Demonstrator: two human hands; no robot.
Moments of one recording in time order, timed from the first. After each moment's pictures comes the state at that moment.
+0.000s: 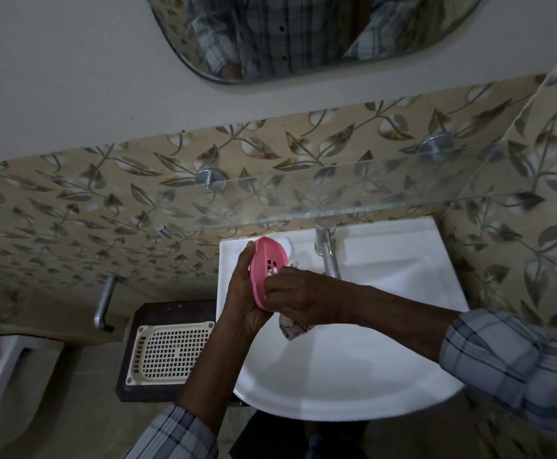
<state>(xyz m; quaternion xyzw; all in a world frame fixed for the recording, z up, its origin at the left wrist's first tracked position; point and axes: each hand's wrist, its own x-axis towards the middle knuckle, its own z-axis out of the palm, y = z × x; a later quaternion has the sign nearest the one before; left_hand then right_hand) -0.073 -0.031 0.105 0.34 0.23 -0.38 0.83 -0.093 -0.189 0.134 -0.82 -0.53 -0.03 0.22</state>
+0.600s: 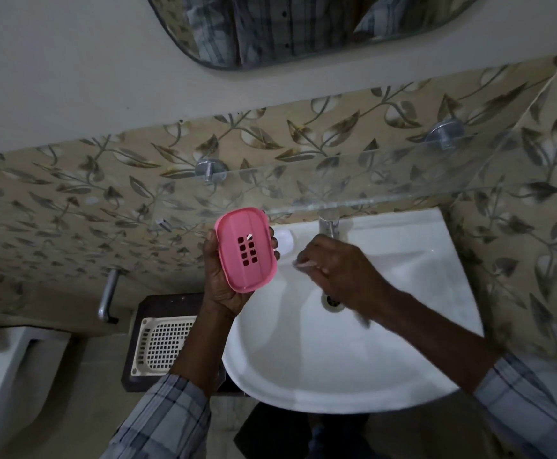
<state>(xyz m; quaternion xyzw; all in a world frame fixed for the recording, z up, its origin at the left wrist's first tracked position) -0.053 -0.005 0.101 0.37 0.01 -0.26 0.89 -0.103 -0.214 0.124 -0.91 -0.20 -0.08 0.34</state>
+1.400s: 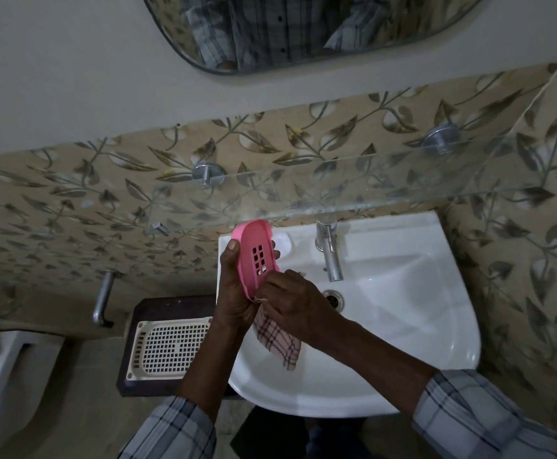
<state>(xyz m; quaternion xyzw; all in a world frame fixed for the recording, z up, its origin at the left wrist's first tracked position) -0.071 -0.021 0.096 0.46 0.10 -0.19 0.86 -0.121 -0.150 0.106 -0.89 -0.31 -0.16 0.30</state>
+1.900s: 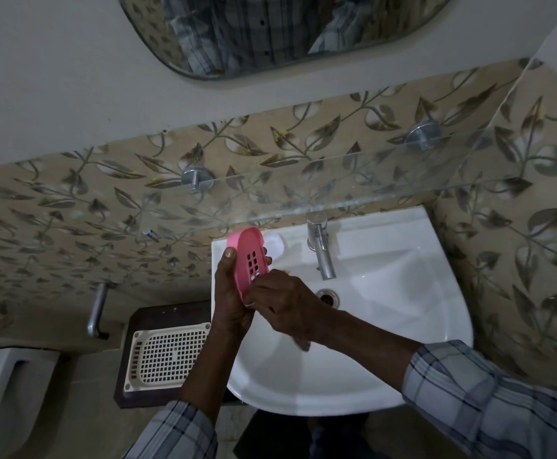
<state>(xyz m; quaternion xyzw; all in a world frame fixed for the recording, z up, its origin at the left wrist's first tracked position) -0.075 -0.021 0.091 0.50 0.14 -0.16 0.84 -0.106 -0.157 0.089 -0.85 -0.35 -0.18 0.34</state>
